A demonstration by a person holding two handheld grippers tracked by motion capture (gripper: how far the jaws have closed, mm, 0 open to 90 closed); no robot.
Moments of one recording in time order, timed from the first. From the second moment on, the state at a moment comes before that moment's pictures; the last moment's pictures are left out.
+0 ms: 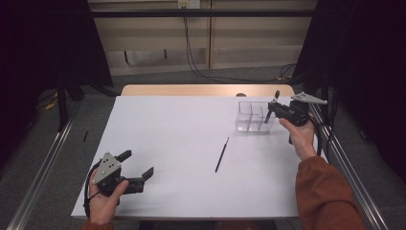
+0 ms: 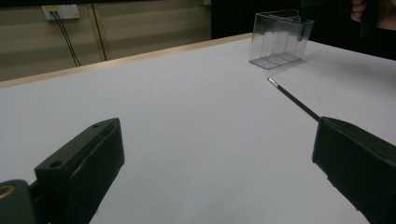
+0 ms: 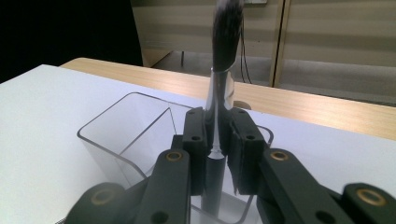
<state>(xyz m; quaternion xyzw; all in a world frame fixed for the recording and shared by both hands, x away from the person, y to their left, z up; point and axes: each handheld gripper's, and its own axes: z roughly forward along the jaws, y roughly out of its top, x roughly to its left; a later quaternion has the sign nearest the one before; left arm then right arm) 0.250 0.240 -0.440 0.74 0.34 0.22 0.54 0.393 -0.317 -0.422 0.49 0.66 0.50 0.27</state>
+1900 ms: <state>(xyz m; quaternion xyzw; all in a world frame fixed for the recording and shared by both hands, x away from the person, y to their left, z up) 0.252 0.239 -0.442 0.71 0.36 0.23 0.56 0.319 -0.329 -0.427 0.49 0.65 0.50 0.28</state>
